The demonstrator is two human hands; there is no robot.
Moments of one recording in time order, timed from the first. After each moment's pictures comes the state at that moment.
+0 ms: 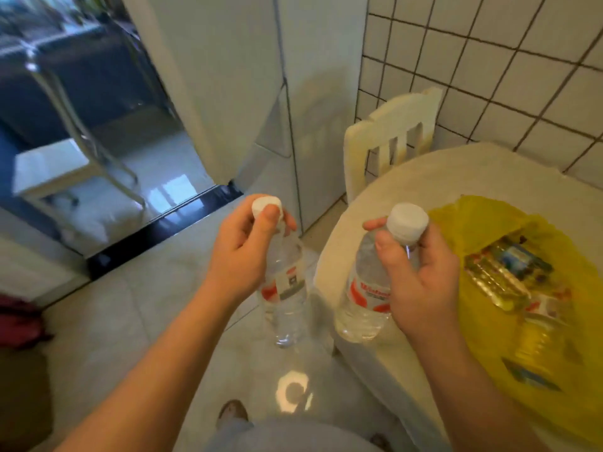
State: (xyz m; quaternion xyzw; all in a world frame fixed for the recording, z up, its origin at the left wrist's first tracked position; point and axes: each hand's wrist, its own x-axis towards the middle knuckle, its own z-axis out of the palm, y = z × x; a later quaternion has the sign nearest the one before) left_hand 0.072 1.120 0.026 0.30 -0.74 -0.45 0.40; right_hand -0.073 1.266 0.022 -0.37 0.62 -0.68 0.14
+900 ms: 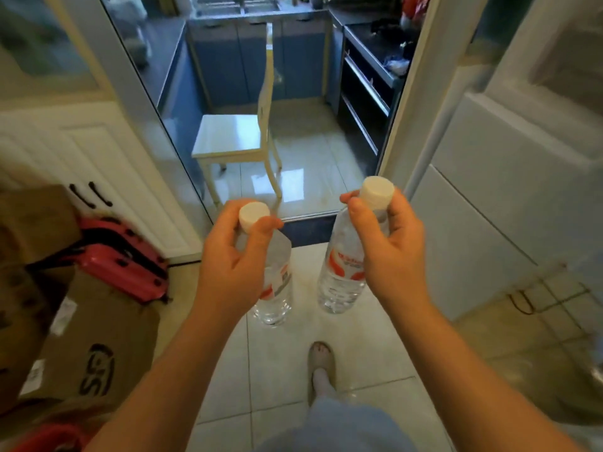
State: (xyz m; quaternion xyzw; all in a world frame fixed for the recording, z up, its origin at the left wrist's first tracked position) left_hand 0.476 0.684 0.015 0.50 -0.61 -0.29 0.54; right_hand 0.294 0.685 0.020 -0.52 0.49 -0.62 0.34
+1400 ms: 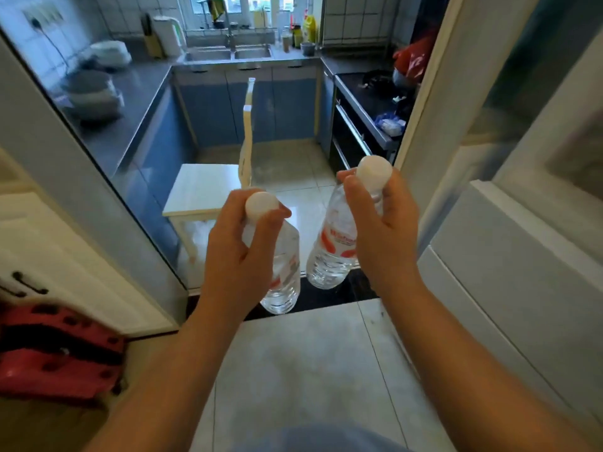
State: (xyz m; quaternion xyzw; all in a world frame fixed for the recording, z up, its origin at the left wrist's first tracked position) left_hand 0.371 0.374 0.063 0.46 -0.64 -0.21 0.58; right_hand 0.210 0.358 0.073 -0.53 0.47 -0.65 0.28
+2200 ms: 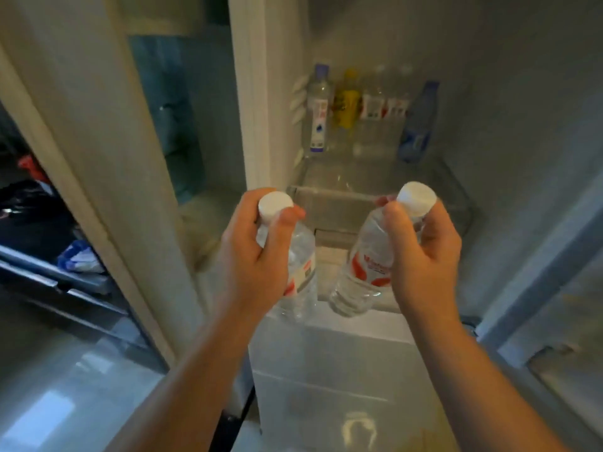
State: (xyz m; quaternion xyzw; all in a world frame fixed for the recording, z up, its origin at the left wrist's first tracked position) left_hand -0.067 0.085 0.107 0.03 -0.75 -0.46 0.47; right_hand -0.132 0.250 0.120 -0.24 0.64 -0.71 -0.17
